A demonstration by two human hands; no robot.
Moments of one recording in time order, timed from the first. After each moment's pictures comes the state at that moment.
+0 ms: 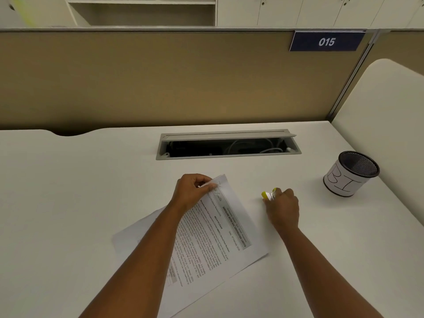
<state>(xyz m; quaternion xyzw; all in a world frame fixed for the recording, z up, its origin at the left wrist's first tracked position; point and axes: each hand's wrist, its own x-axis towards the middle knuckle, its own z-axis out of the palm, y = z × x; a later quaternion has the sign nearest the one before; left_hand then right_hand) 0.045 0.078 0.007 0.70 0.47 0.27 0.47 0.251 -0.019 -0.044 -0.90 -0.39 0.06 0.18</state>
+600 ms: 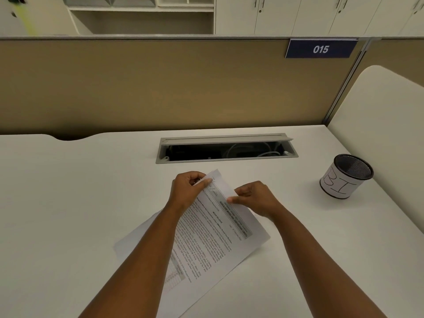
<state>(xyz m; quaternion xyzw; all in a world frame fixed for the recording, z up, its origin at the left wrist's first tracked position) 0.042 0.077 0.016 0.67 0.48 0.32 0.47 0.220 -0.002 0.019 -0.71 -0.52 0.38 0.29</state>
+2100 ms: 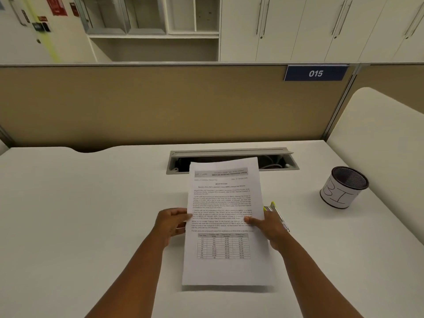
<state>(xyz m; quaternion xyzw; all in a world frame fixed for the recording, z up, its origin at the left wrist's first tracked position) -0.025 0.057 -0.001 0.44 0.56 0.27 0.64 0.211 -0.039 -0.013 -0.68 -0.31 0.47 0.47</state>
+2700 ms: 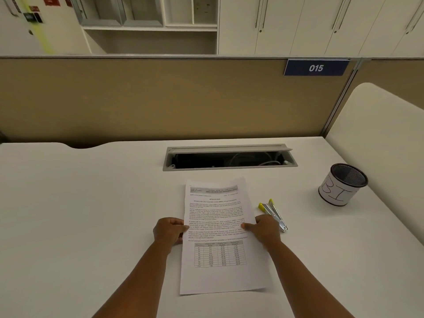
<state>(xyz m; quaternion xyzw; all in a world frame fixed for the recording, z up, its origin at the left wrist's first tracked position) -0.017 0.046 -0.033 0.43 0.66 0.26 0.55 0.207 -0.032 -0.039 -0.84 -0.33 0.32 0.29</state>
